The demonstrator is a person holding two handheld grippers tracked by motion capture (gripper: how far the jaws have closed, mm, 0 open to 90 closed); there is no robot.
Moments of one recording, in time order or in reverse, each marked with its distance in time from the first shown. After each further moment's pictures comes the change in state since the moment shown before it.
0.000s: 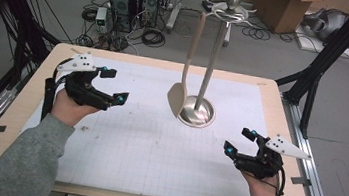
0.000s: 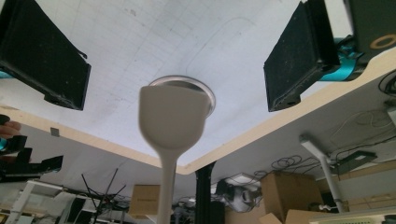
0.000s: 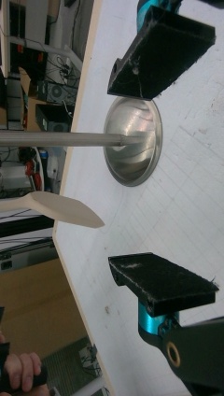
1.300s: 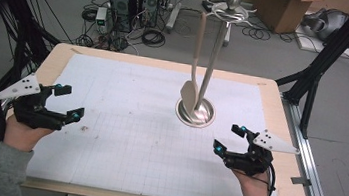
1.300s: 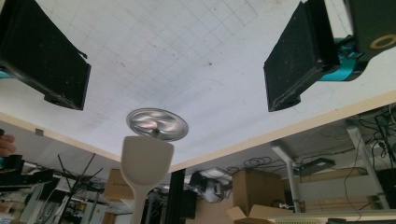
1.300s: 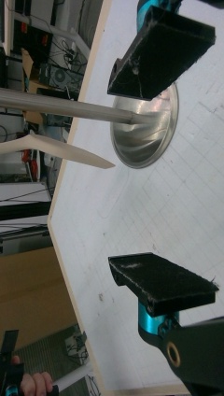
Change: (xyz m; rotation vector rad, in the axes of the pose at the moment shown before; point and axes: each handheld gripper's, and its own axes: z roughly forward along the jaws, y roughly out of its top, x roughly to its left) left arm 0.004 -0.063 -0.092 -0.064 0.102 -0.070; right arm 0.017 0.009 0.020 0.024 0.048 -0.060
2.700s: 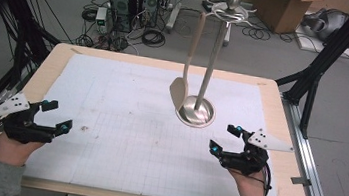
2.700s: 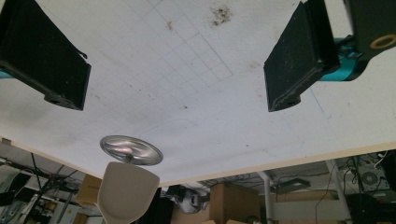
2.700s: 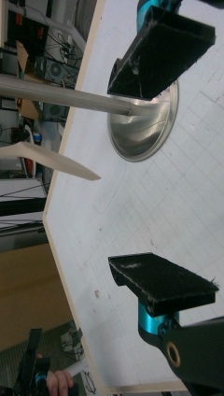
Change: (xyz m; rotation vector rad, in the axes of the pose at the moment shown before) left arm 0.012 -0.054 -0.020 0.025 0.098 -0.067; right arm 0.004 -0.002 0.009 0.020 0.019 -0.001
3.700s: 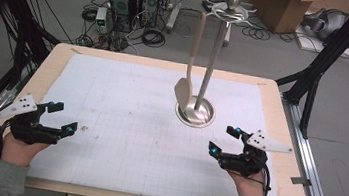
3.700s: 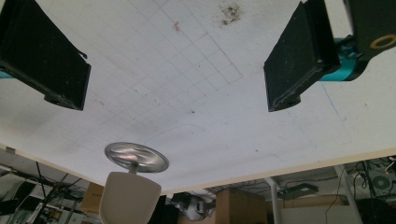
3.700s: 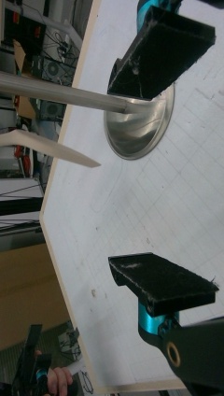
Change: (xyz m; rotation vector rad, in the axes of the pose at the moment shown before) left arm -0.005 -0.002 0.009 0.024 -0.021 0.010; right arm 0.003 -0.002 0.000 0.009 -0.001 -0.002
